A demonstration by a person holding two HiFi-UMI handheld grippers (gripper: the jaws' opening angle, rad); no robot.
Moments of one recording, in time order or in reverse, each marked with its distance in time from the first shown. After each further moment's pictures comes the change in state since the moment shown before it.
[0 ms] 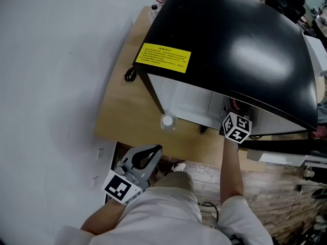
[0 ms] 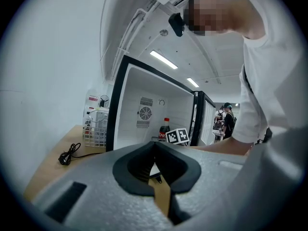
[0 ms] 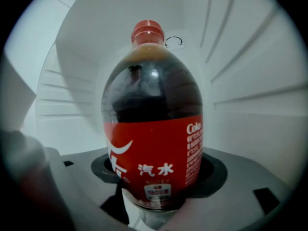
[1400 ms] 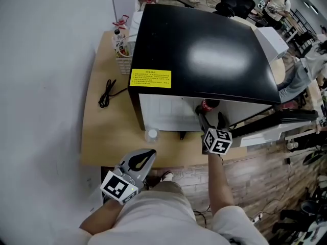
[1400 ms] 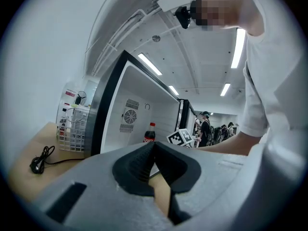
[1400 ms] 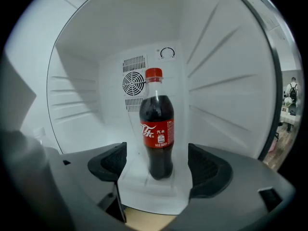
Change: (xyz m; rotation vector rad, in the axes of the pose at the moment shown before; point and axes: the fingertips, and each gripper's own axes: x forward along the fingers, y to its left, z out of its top) left arm 0.010 0.008 0.009 -0.030 -0.050 -0.296; right arm -0.088 0.007 -0.010 0.032 0.179 -0.118
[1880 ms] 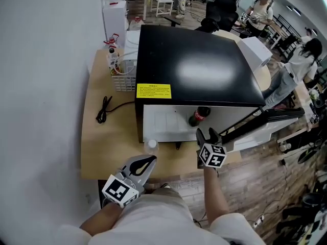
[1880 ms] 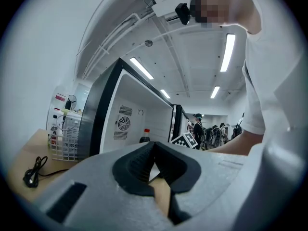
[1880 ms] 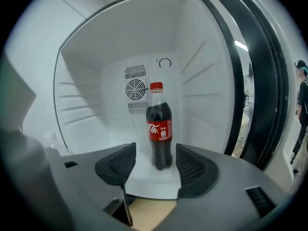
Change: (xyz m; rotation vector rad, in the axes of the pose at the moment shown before) left arm -0.003 0.002 0.018 0.049 -0.051 -0.107; right arm -0.041 0.007 -0.002 0.038 -0.018 -0.059
